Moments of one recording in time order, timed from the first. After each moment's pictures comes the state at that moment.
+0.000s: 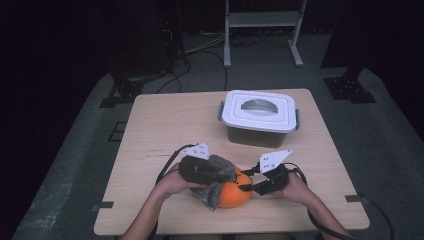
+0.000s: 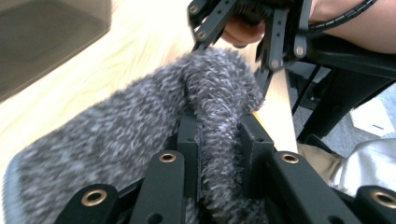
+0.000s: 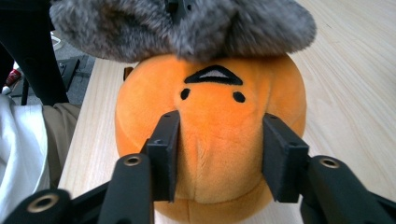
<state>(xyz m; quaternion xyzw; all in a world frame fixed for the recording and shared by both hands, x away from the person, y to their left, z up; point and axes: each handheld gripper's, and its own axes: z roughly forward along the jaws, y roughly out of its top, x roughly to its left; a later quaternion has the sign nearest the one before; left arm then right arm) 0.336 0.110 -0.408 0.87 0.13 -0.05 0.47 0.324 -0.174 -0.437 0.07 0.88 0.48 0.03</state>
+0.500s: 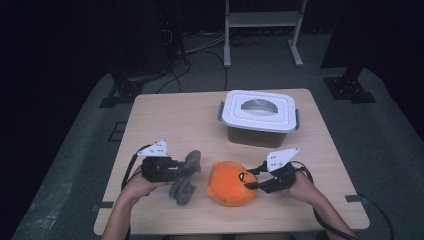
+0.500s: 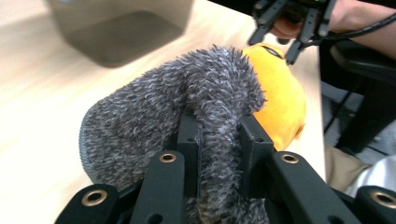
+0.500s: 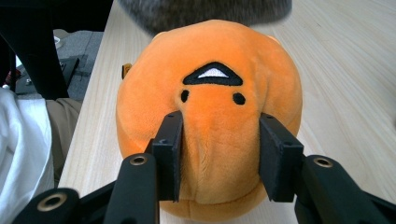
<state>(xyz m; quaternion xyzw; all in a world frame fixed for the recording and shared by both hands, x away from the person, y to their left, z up) 0.326 0.209 -0.388 0.84 0.21 0.03 0.50 0.326 -0.191 -0.433 0.08 0.88 0.48 0.03</state>
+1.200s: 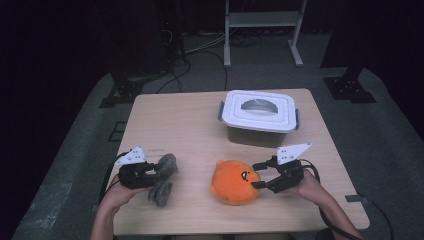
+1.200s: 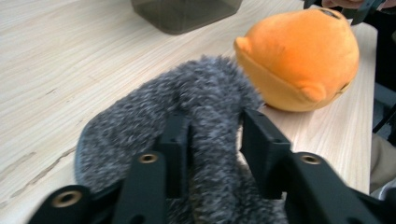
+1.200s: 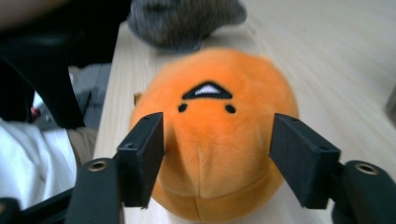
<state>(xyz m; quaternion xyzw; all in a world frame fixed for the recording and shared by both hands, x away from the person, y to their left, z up) 0.310 0.252 -0.407 0.83 0.27 0.08 0.48 0.328 -0.214 -0.424 0.13 0.84 0.52 -0.01</state>
